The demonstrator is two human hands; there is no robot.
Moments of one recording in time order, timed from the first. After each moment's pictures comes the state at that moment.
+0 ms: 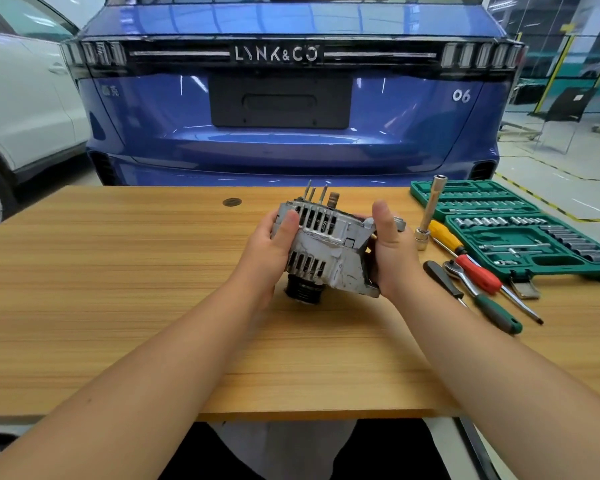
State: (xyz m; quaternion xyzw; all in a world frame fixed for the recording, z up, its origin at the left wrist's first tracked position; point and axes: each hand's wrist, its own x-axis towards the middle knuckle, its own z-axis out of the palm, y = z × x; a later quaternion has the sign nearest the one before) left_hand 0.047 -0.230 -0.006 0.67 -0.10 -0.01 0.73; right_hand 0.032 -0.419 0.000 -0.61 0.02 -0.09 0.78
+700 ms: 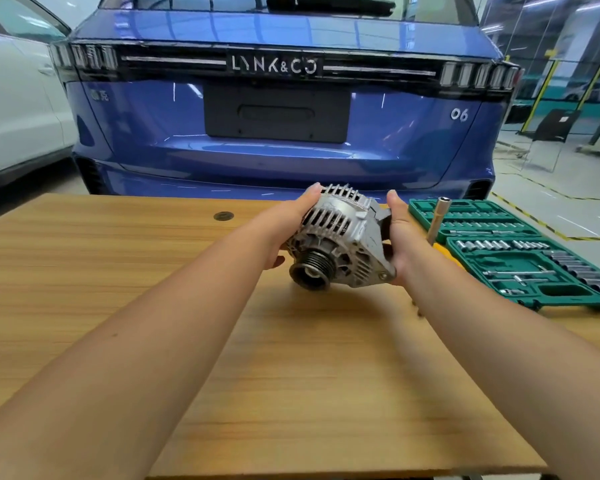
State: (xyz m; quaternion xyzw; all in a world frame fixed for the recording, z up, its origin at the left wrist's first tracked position) left_hand 0.112 -0.252 0.057 0.78 0.04 -0.15 0.61; right_hand 0.109 -0.449 0.026 -0.47 0.22 0.06 0.85
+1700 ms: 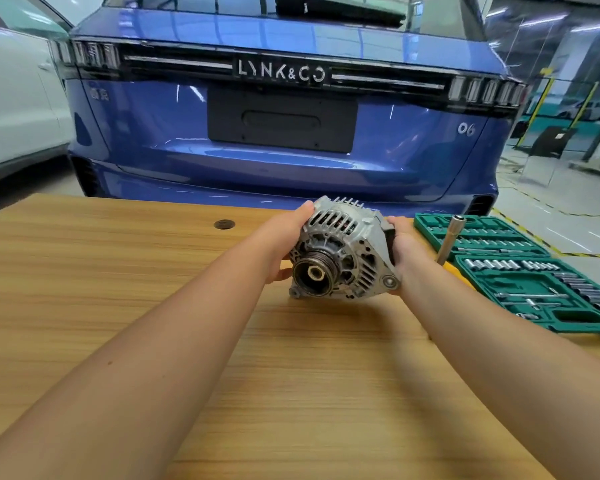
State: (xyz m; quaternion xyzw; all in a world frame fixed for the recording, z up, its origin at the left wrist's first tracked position) left_hand 0.135 -0.245 0.046 0.73 0.05 -0.13 0.67; right_hand 0.145 -0.448 0.016 -0.51 0.26 0.02 0.82
